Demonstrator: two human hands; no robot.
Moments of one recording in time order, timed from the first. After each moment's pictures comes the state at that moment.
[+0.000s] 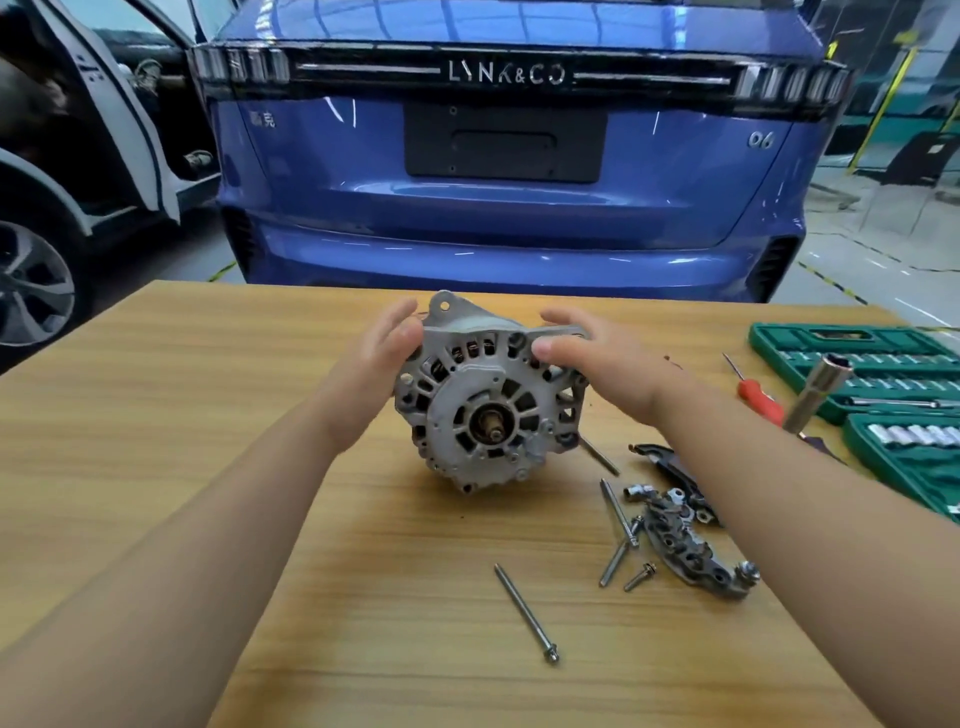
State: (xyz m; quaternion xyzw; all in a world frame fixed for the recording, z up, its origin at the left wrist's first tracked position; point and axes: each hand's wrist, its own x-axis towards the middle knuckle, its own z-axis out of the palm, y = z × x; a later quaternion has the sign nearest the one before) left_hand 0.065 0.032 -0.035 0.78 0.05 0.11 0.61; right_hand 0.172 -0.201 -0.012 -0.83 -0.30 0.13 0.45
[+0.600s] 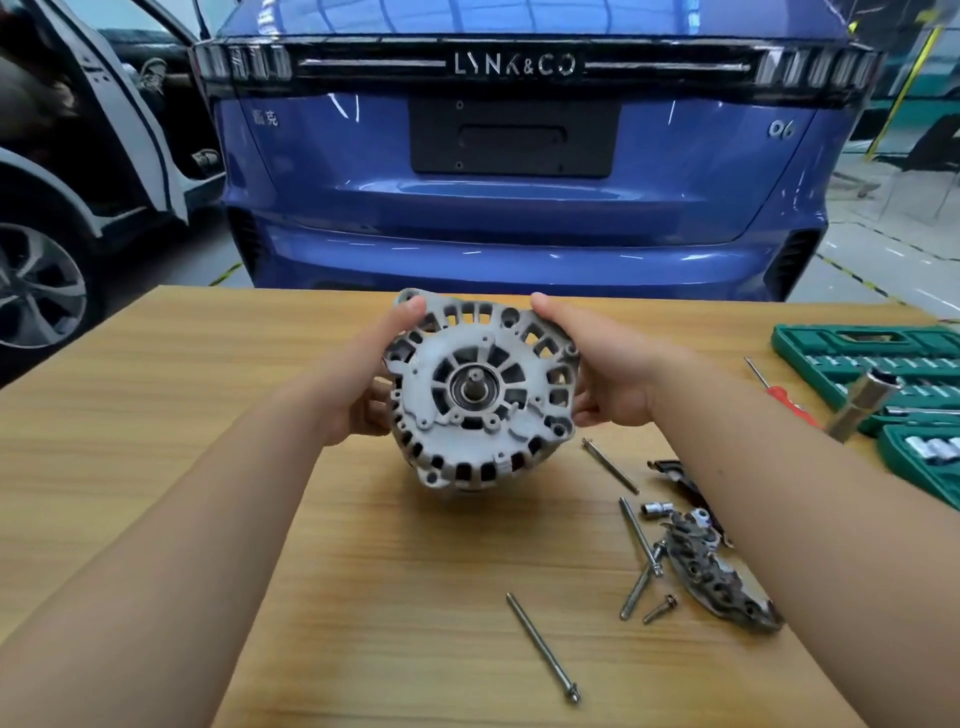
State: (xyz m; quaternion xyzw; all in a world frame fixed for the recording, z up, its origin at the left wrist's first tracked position) left_hand 0.085 0.057 -0.020 0.73 0.24 -0.04 0.63; right_hand 0.193 -0.168 -0.002 -0.80 -0.14 0.34 0.48
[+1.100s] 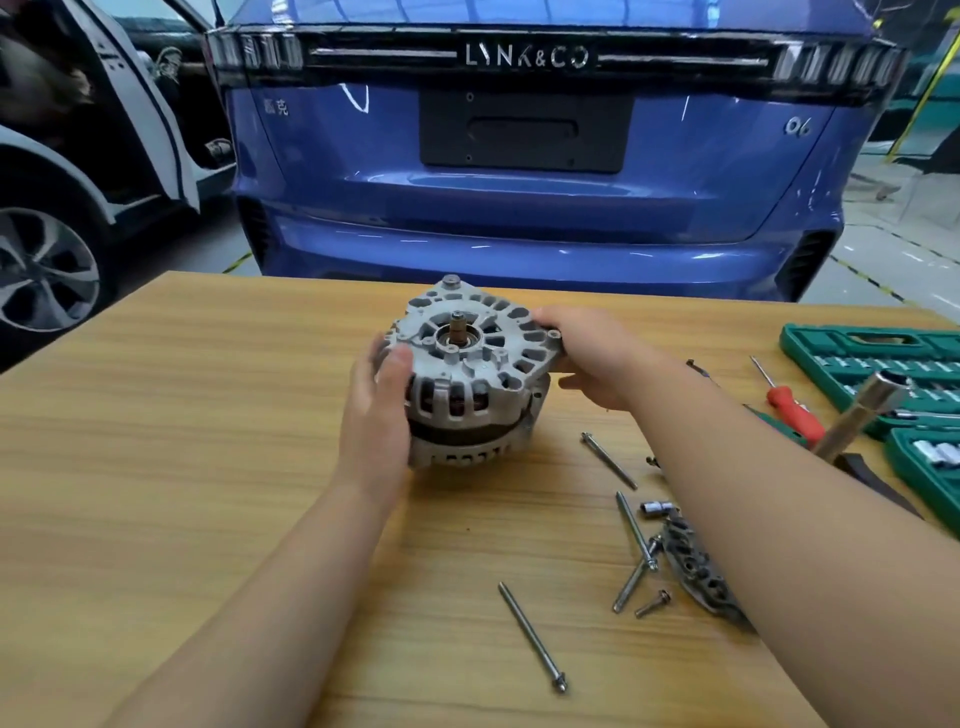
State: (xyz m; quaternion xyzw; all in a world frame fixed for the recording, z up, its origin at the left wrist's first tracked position) left_hand 0.066 0.004 -0.080 0.62 0.16 0.26 0.72; right_hand 0.191 -0.151 -0.010 -0.79 -0.16 0.24 0.54
